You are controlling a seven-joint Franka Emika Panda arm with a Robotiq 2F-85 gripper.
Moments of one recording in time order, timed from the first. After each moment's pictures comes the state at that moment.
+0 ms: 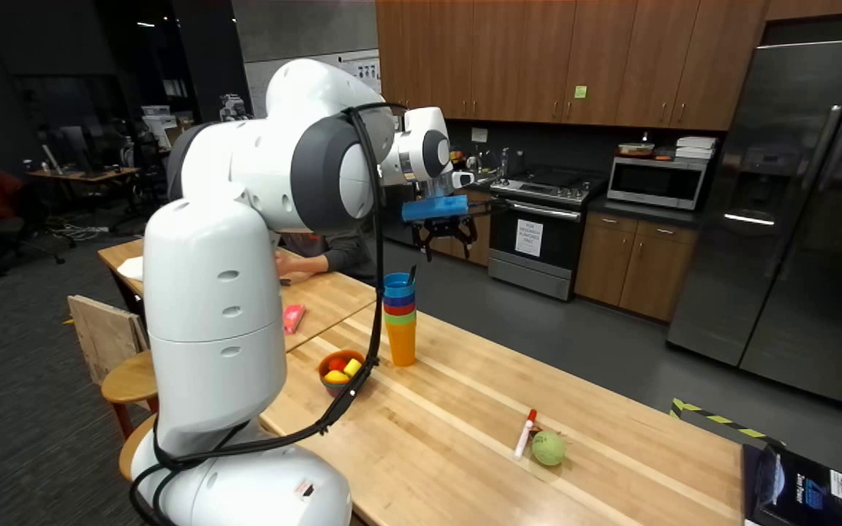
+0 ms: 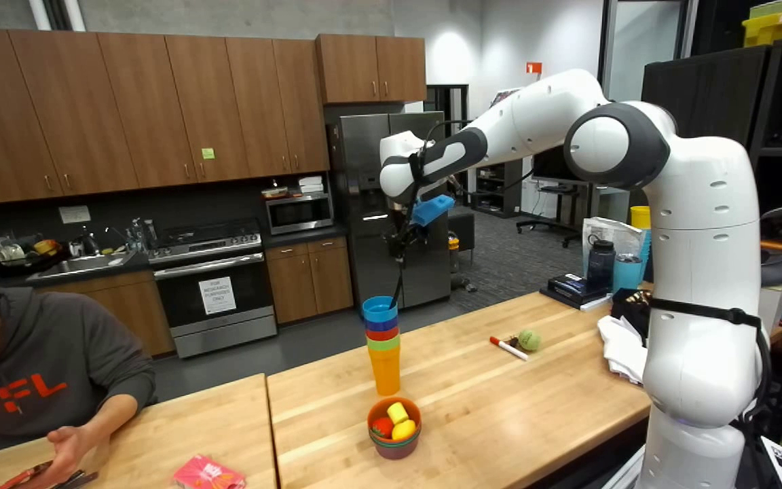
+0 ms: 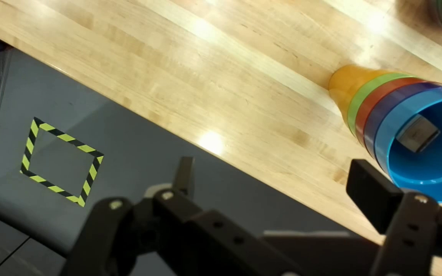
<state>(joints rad) 0.09 0.17 0.06 -1.71 -0.17 1.95 -0.09</state>
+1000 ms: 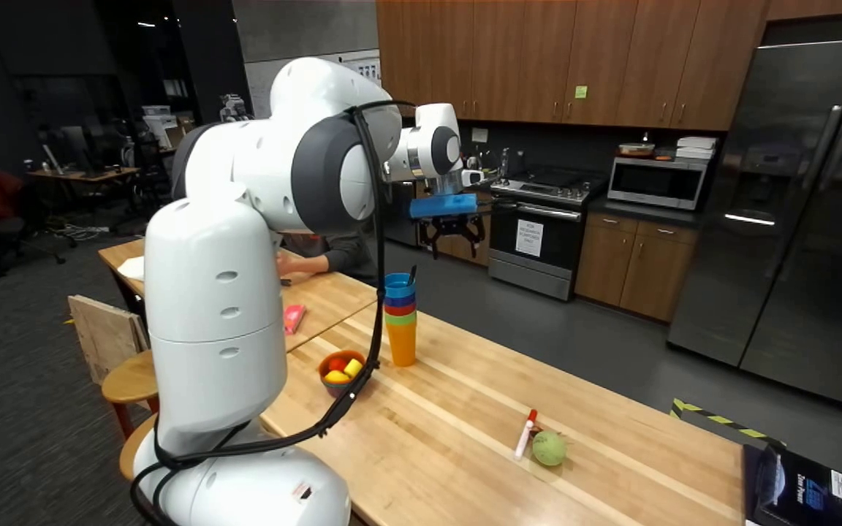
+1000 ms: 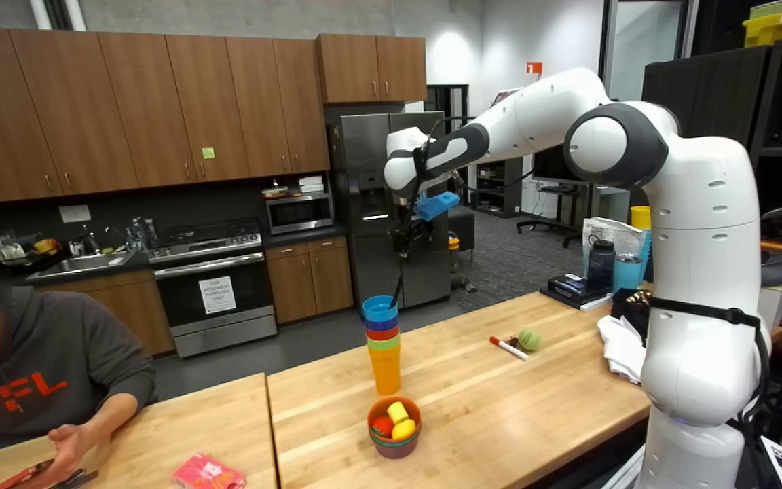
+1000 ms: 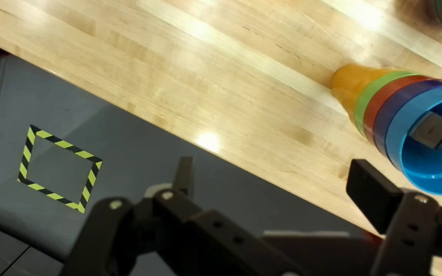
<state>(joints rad) 0.06 0.17 0.05 -1.69 -0.14 1.93 -0.11</state>
